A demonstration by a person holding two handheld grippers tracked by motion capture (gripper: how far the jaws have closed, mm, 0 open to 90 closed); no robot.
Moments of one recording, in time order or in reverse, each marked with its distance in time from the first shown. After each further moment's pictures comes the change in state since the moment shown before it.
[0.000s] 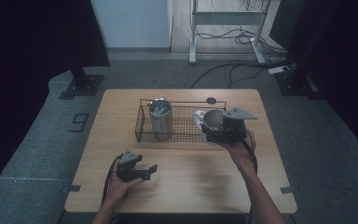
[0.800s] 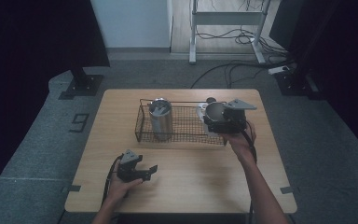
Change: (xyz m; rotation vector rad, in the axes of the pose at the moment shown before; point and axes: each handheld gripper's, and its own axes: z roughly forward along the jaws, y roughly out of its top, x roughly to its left) left arm -0.001 -0.001 0.002 0.008 0.003 0.005; right arm -0.022 0.010 0.022 0.007 -0.025 0.012
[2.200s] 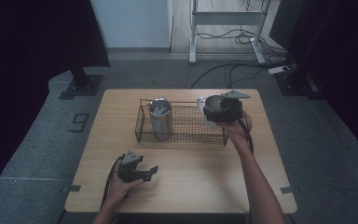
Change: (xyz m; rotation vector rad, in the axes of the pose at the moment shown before) left arm -0.001 -0.001 0.003 0.014 0.003 0.015; right arm -0.025 0.009 0.044 0.044 -0.040 0.023
